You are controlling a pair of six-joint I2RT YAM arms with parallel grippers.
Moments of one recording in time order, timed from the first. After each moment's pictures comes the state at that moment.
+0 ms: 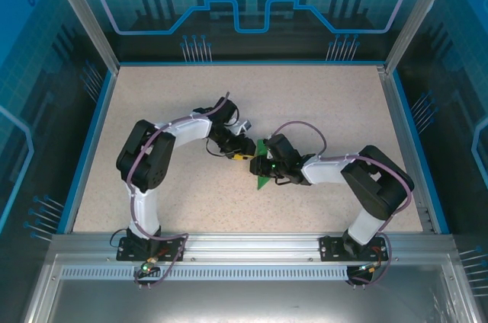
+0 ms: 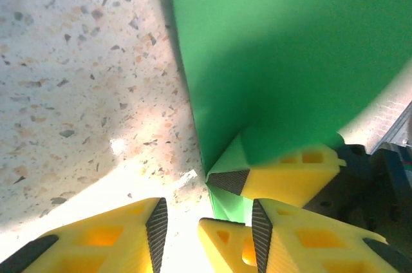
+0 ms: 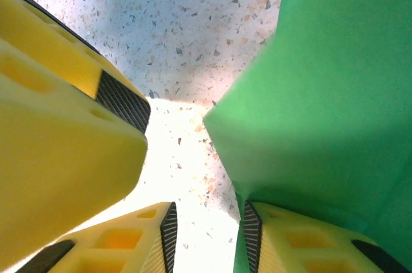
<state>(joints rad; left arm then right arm) -0.45 1.97 1.29 -0.59 0.68 -0.41 0.71 1.68 0.70 0.14 -0.18 0.77</state>
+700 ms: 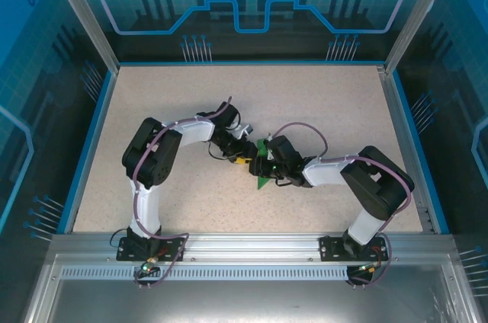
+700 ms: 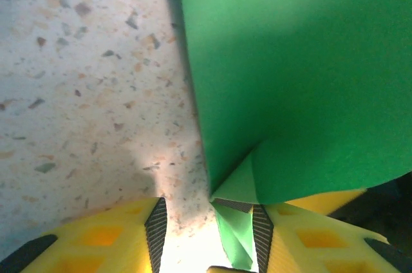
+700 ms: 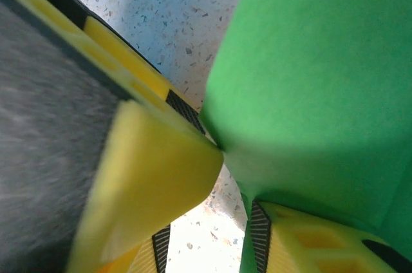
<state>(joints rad) -0.46 2.04 1.27 -0.52 0.73 -0.42 0.71 1.68 0.66 0.21 -0.19 0.76</state>
